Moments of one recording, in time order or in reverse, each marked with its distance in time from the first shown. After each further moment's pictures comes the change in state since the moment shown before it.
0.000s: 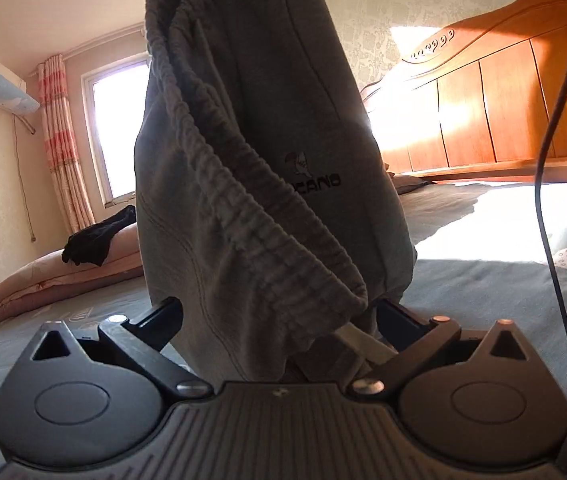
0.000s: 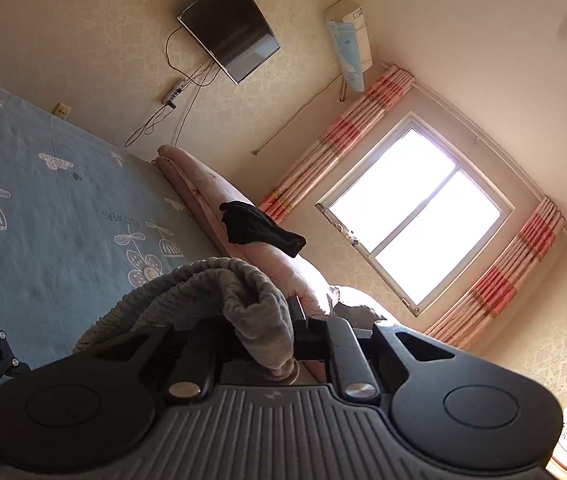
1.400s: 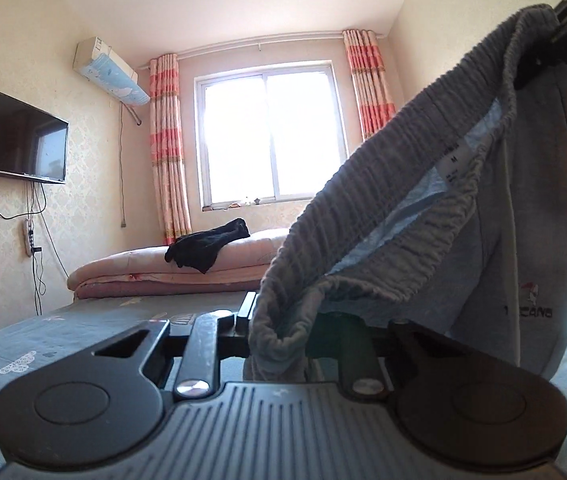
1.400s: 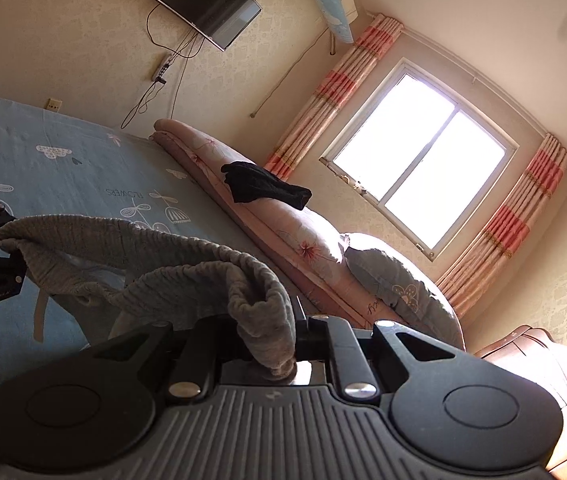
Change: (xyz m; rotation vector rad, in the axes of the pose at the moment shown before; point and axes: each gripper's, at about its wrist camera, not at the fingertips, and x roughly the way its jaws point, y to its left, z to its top) left arm -0.030 0.126 0.033 -0.225 -0.047 0.227; right arm -0.001 -0.019 -0.047 0.131 0.140 0.053
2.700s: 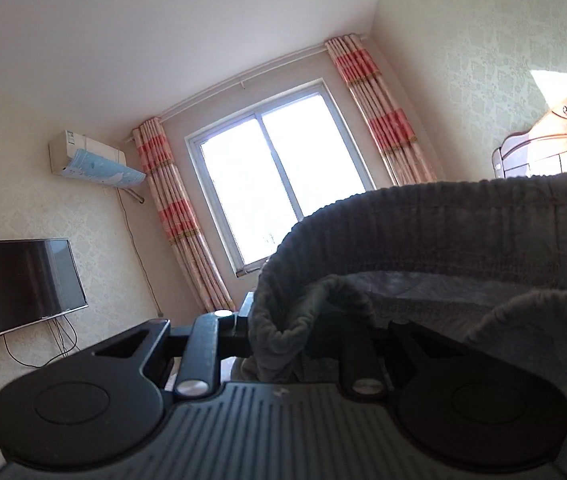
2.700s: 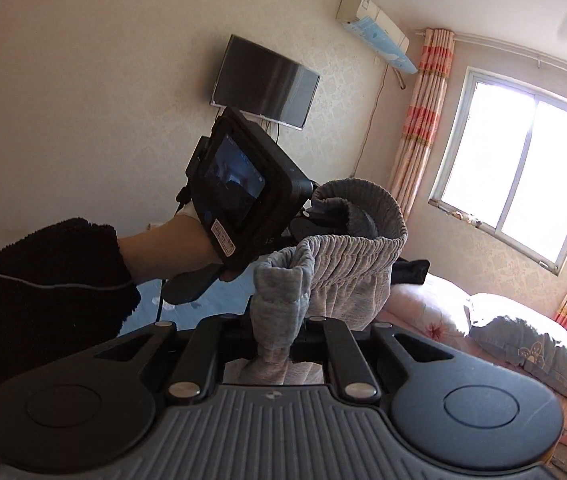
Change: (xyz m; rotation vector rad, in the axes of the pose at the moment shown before) left arm 0.156 0.025 0.286 0.282 0.026 0.030; right arm -0.019 -0.058 0.211 0.199 -0.115 0.405
